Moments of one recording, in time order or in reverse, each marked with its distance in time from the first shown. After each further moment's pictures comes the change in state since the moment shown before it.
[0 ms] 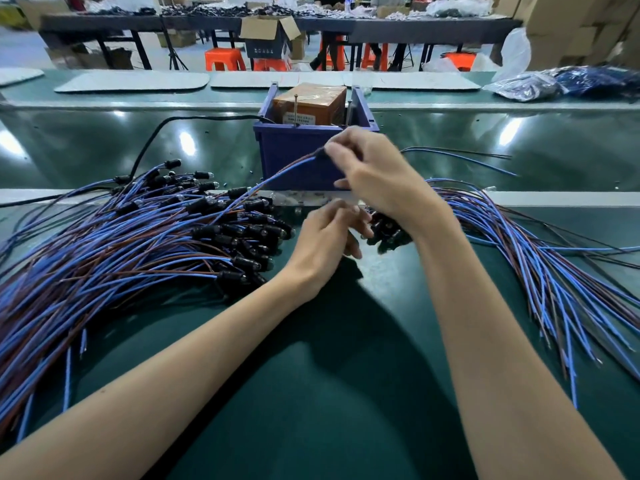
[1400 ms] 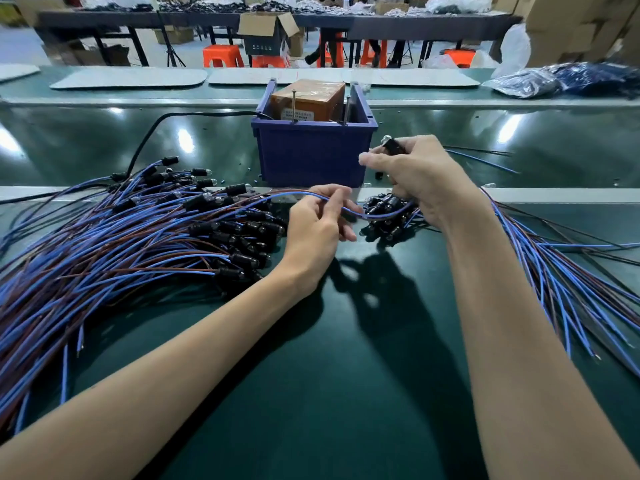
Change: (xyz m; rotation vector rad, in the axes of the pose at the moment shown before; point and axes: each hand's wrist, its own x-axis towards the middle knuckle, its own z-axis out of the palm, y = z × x) left_hand 0.003 -0.001 -0.002 -0.139 0.156 0.105; right_hand -0.002 0.027 -0.028 0.195 0.204 0.330
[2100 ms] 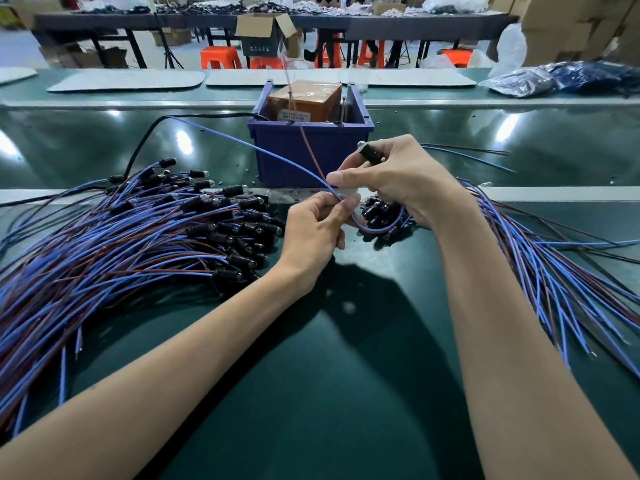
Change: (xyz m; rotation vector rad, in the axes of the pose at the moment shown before) left_hand 0.002 -0.004 -0.002 0.075 -0.047 -0.028; right_hand -0.009 -0.005 0.002 -0.047 -0.234 -0.133
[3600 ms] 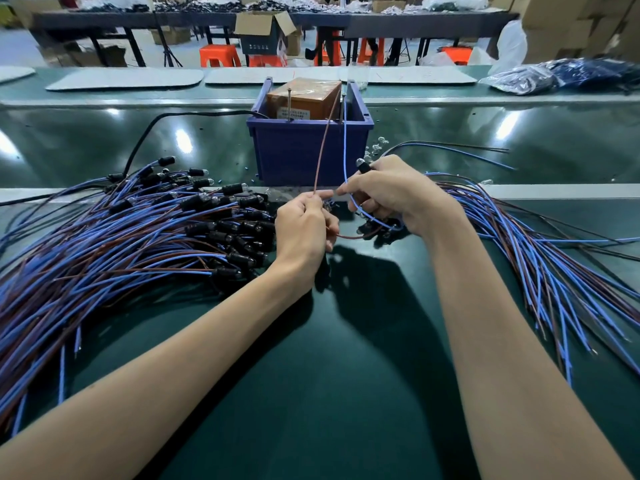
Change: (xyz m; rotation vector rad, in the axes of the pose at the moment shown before) left_hand 0.007 -0.002 -0.001 -0.053 0.184 -0.144; right_hand 0.009 0.011 0.013 -0.052 -0.016 0.270
